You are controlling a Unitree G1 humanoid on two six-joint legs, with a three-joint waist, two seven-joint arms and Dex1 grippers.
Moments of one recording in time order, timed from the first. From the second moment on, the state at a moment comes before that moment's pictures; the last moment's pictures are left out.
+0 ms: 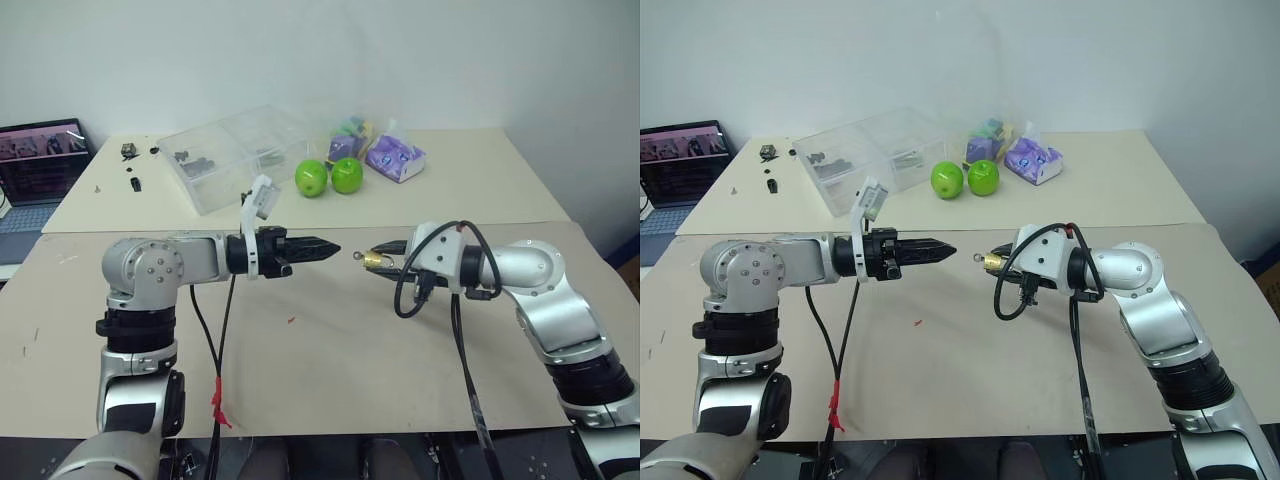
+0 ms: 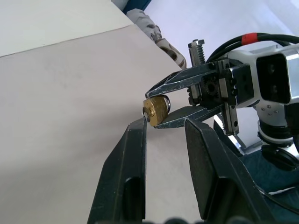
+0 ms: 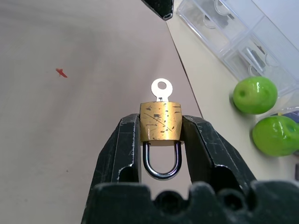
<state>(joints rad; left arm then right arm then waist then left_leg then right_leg) -0.75 0.41 0.15 -0.10 -0.90 1.37 -0.63 -0.50 -0.73 0.17 -0.29 0.10 0.27 0.97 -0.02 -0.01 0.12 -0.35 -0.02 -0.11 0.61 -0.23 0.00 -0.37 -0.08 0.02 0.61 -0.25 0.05</state>
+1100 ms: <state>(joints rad) -0.87 0.31 0.18 0.01 -0.88 1.41 -0.47 -0.58 -0.73 0.17 -0.35 0.06 0.31 0.95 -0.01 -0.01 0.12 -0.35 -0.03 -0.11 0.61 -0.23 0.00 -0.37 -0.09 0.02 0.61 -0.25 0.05</state>
